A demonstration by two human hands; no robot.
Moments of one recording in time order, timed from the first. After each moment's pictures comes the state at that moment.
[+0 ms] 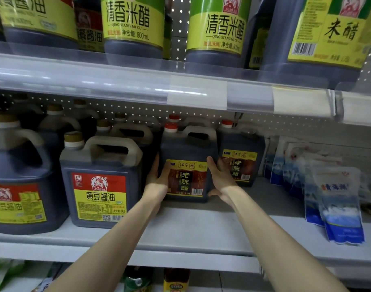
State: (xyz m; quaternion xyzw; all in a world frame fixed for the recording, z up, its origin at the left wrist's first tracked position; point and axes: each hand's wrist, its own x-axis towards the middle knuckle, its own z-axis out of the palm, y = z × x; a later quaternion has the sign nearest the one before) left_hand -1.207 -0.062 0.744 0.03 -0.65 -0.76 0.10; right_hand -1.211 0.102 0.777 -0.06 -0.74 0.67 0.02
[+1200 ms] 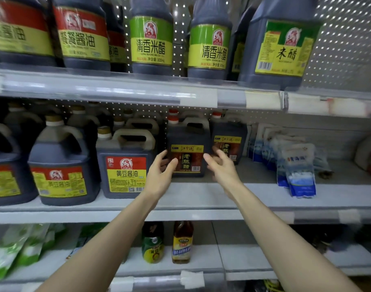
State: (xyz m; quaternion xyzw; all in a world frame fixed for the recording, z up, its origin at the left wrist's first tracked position) left_hand -1.078 -0.091 0.790 -0.05 -0.73 -0.67 0.11; right_hand -1.094 0.085 0.800 -0.02 -0.77 0.63 0.11
